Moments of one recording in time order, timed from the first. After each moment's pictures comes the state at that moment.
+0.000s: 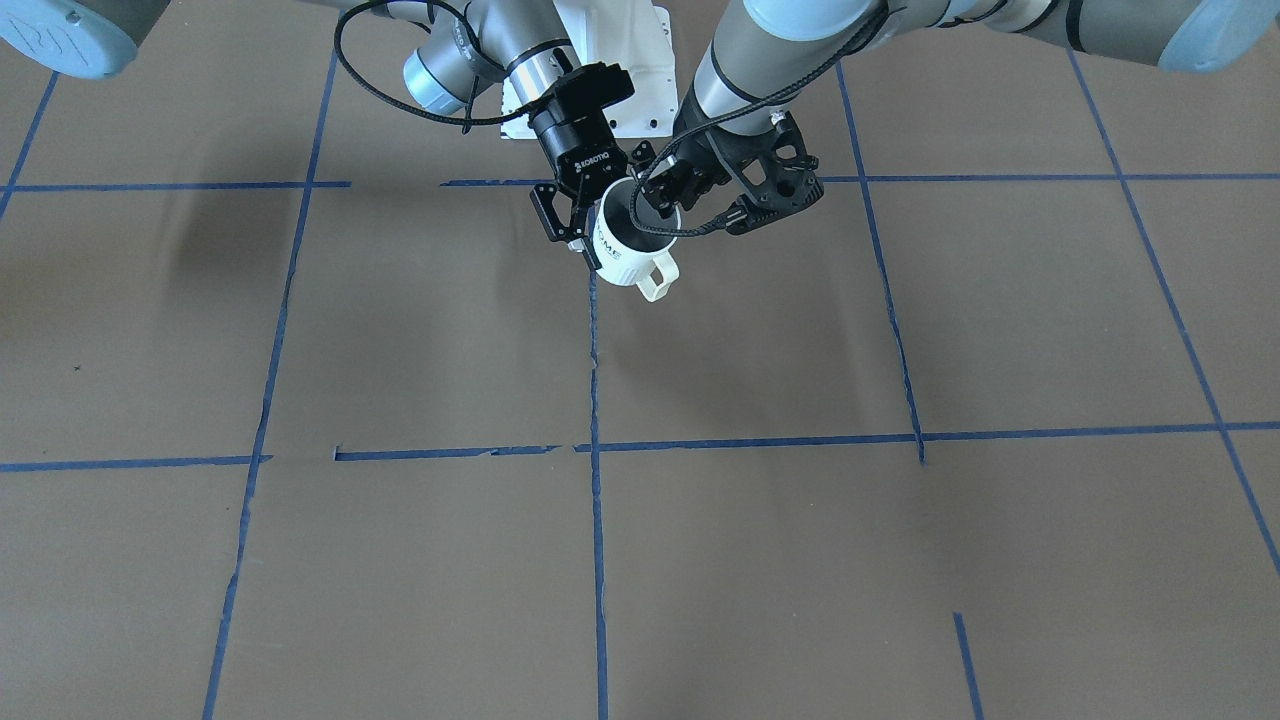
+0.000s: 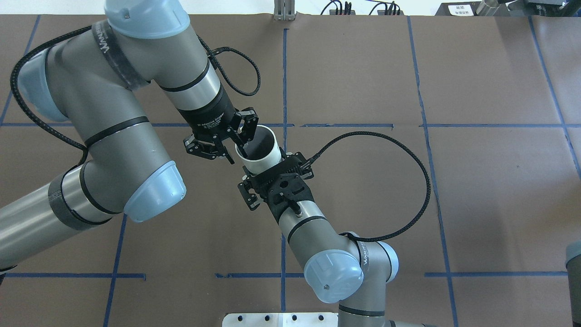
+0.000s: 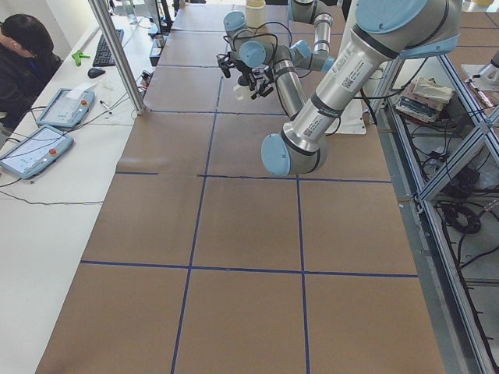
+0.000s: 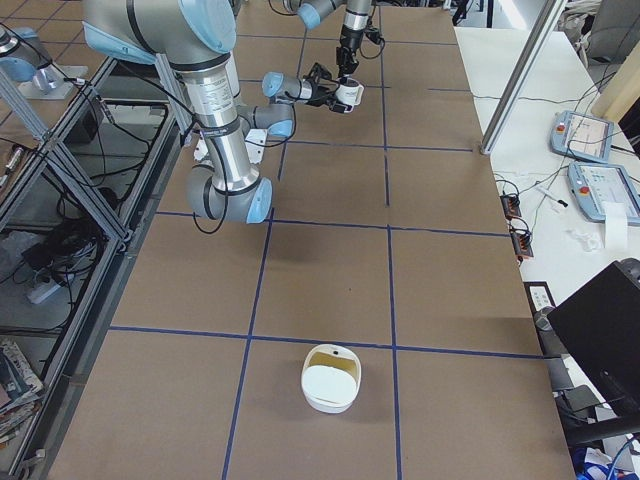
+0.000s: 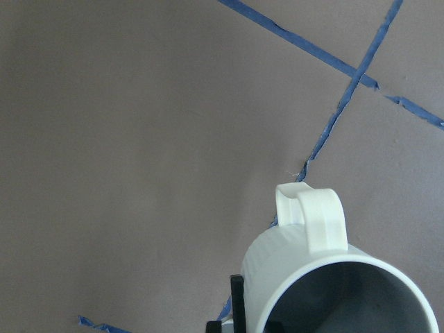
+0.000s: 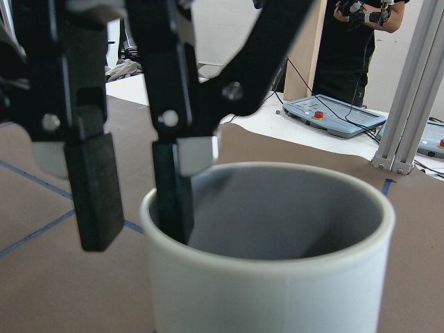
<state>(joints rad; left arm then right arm) -0.71 -2.33 -1.84 -1.33 -2.28 -1.55 0.17 -0.96 1.61 -0.74 0.83 0.67</state>
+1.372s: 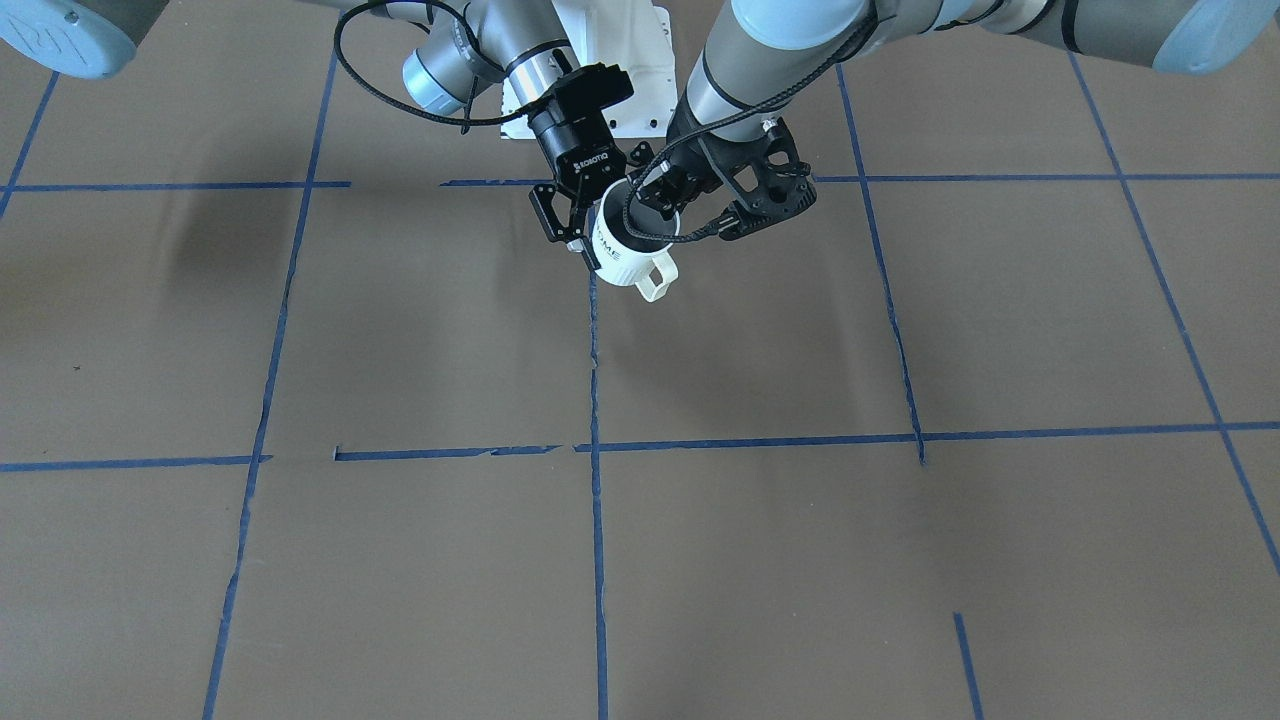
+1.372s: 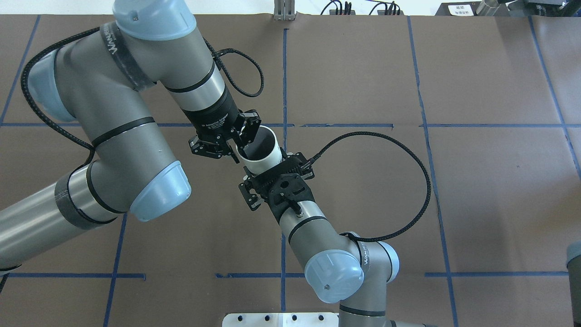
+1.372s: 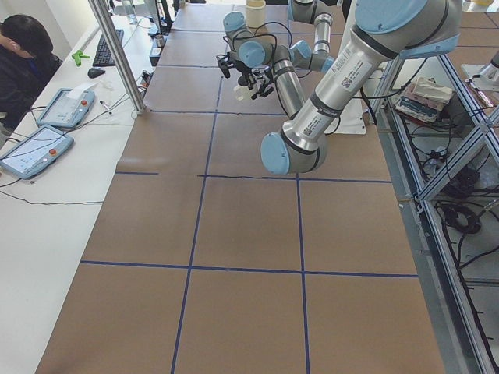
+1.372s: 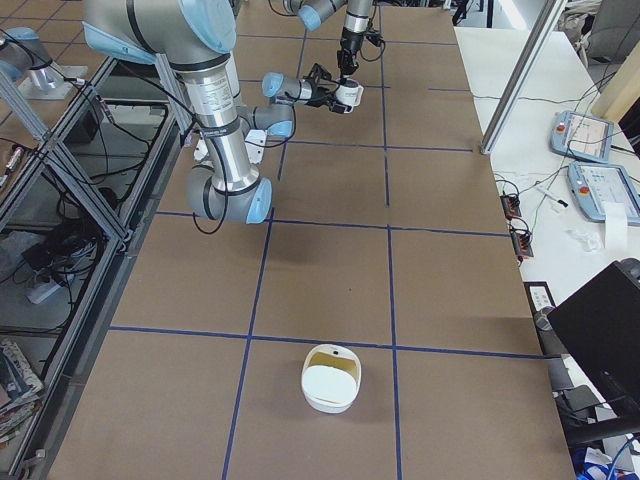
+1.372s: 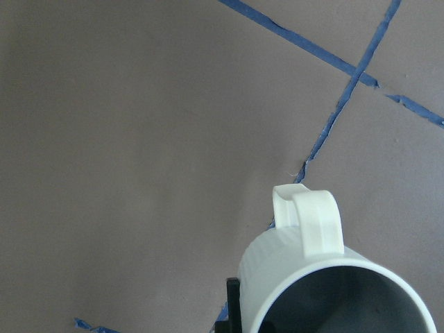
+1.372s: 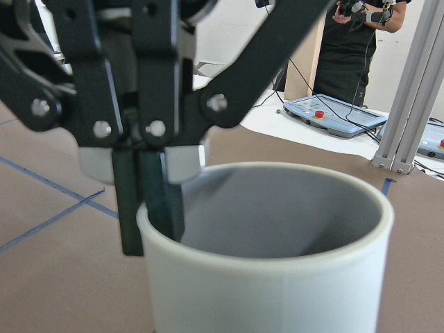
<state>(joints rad) -0.71 -2.34 -1.82 -1.33 -2.28 -1.54 0.17 -0.97 1.61 -0.74 0.83 0.66</state>
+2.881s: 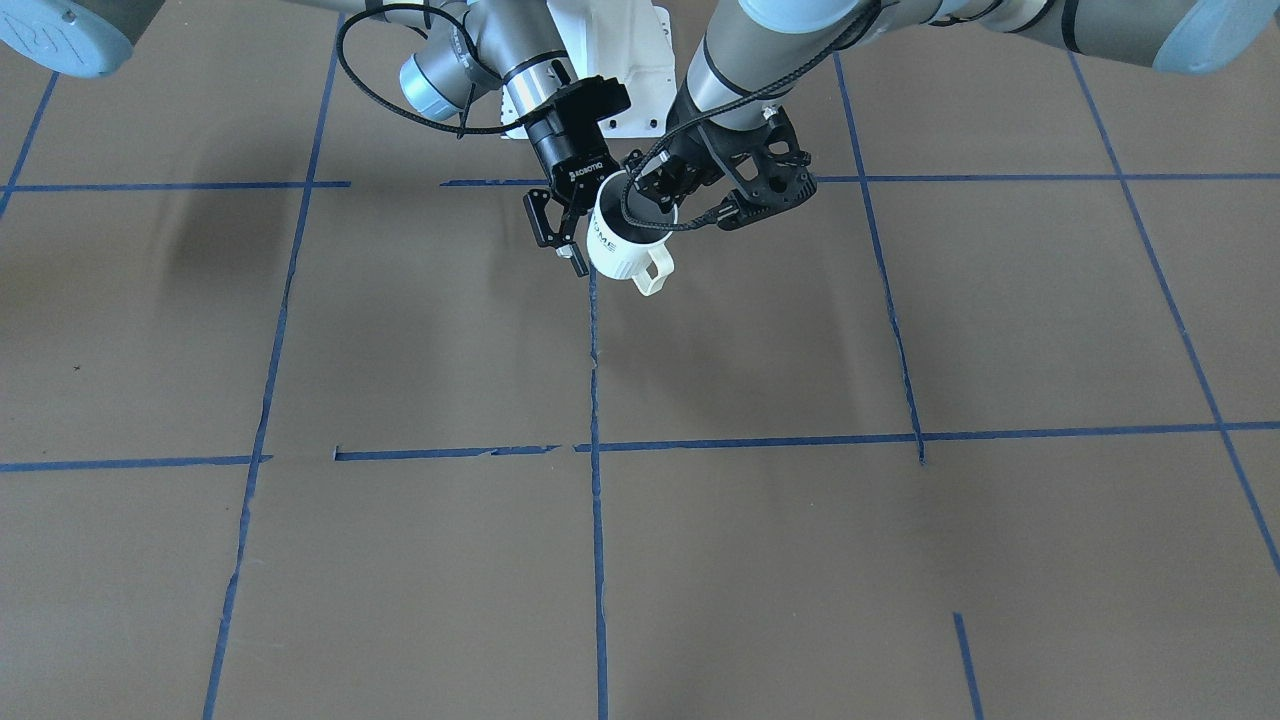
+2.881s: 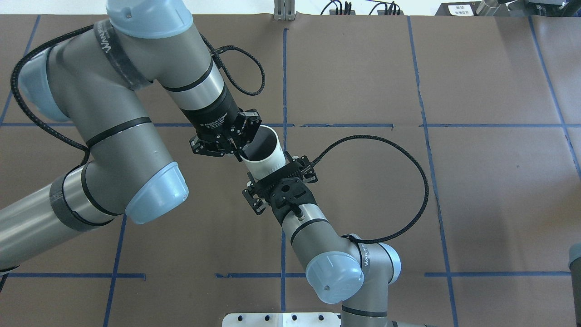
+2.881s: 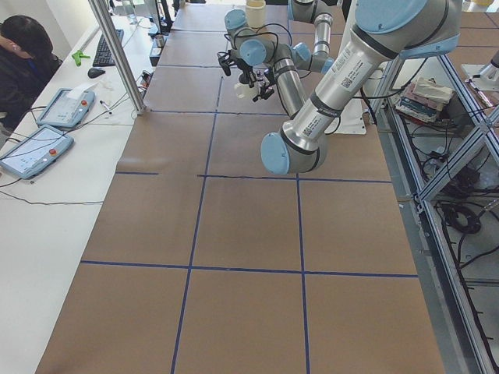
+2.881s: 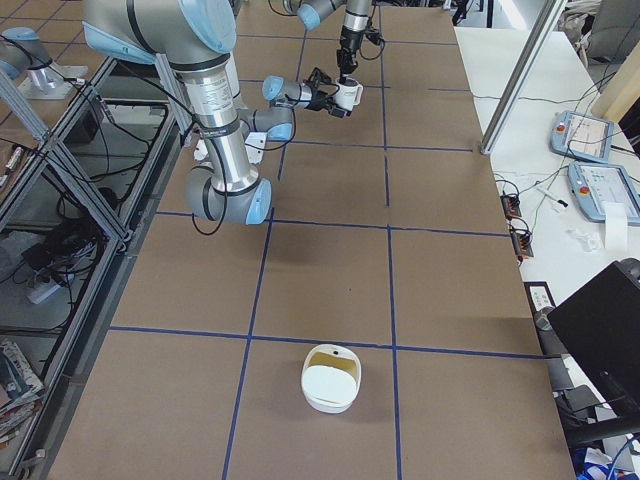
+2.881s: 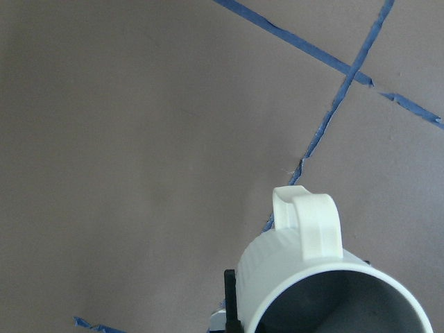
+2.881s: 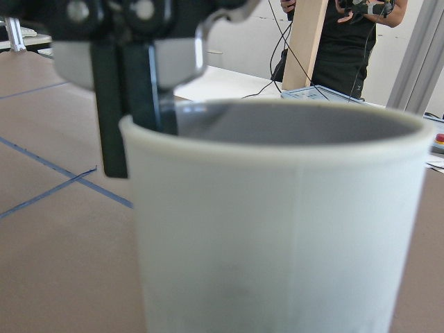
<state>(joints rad) -0.71 -2.34 -1.85 -1.33 -2.28 -1.54 0.17 -0.98 1.60 -0.75 0.83 0.65</state>
